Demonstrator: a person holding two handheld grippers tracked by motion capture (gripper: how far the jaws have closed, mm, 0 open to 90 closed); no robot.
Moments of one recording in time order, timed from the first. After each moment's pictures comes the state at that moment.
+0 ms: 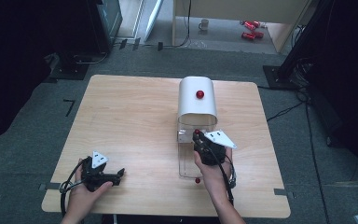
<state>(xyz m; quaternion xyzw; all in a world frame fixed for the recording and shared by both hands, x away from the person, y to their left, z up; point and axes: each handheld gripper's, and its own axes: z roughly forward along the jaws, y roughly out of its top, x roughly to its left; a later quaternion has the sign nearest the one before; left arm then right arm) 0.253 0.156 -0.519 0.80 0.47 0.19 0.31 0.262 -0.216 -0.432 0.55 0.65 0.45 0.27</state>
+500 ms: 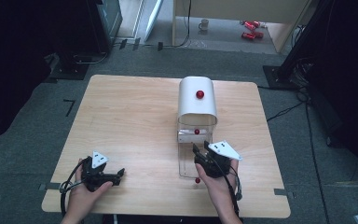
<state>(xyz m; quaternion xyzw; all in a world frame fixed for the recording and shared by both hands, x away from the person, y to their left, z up) 0.253 0.156 -0.519 0.80 0.47 0.19 0.31 0.230 -0.226 -0.439 0.55 0.66 0.45 0.25</state>
